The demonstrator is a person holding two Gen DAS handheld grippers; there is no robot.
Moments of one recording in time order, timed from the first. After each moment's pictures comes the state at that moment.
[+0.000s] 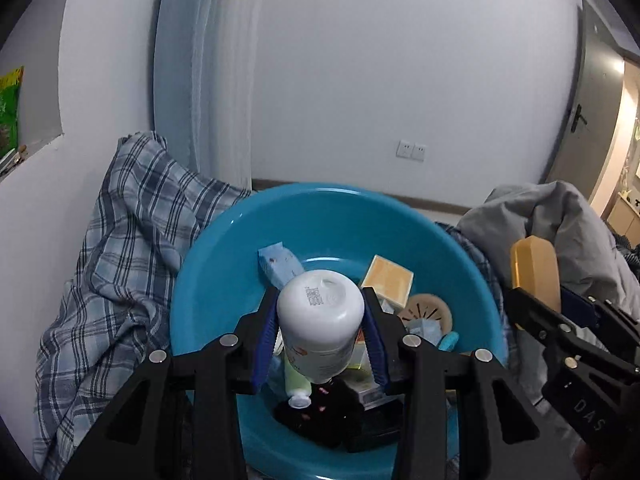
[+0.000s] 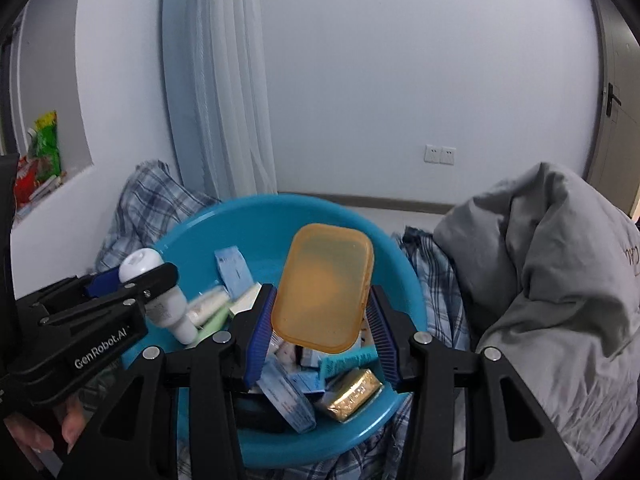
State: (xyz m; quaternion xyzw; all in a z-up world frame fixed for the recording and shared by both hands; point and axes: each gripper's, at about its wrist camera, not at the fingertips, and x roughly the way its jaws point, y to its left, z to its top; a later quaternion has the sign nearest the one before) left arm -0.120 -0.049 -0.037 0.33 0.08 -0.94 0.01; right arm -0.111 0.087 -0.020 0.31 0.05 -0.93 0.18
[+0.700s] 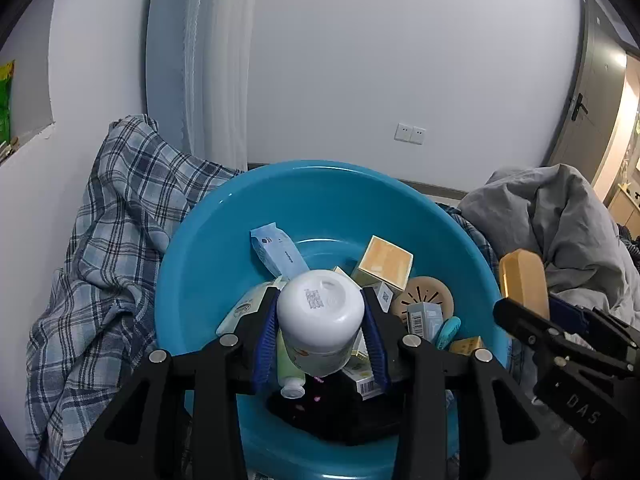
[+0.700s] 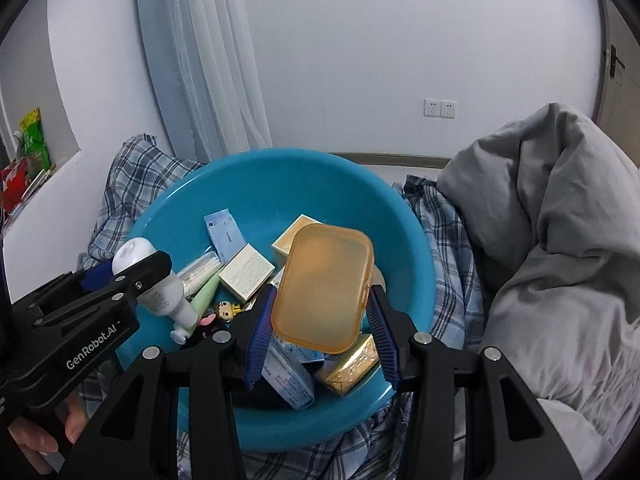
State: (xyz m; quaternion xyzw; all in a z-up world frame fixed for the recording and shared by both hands) left arm -0.129 -0.049 -0.049 0.36 0.08 -0.93 0.00; right arm -0.129 0.099 -0.040 0.38 0.03 -0.91 0.18
